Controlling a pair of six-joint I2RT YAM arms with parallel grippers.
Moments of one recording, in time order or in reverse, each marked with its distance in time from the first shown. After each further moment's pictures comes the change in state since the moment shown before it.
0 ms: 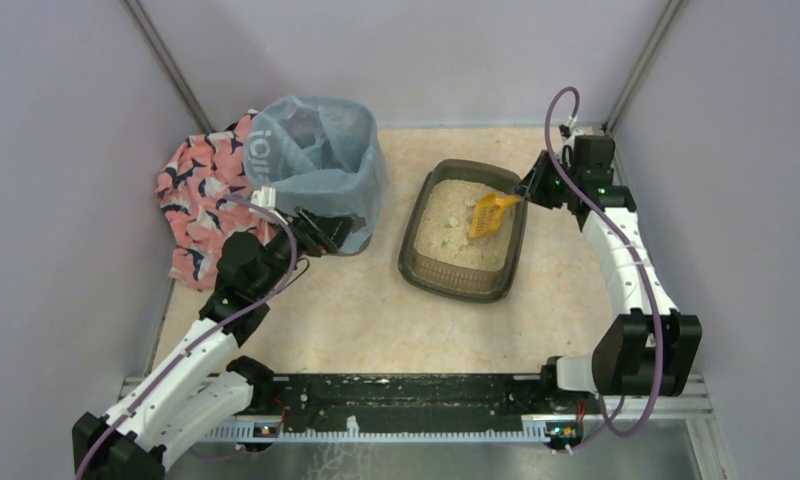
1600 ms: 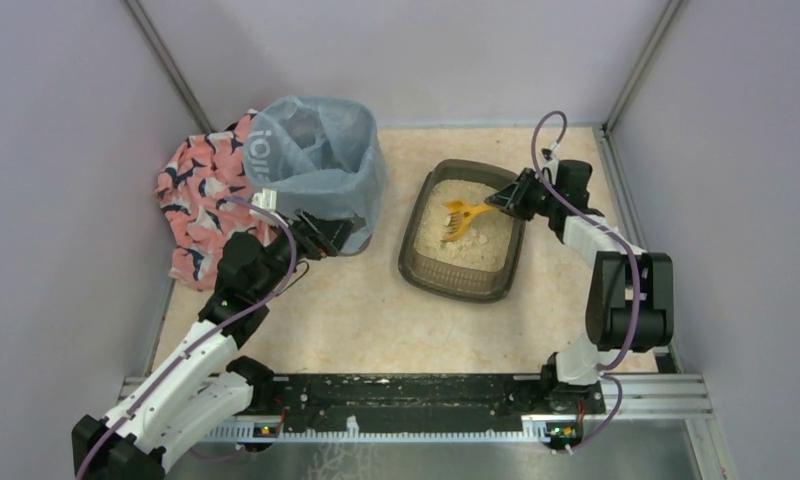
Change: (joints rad) left arm 0.000 -0.012 -0.009 -0.029 0.005 -0.007; right arm -0.014 0.231 -0.247 0.594 -0.312 0.251
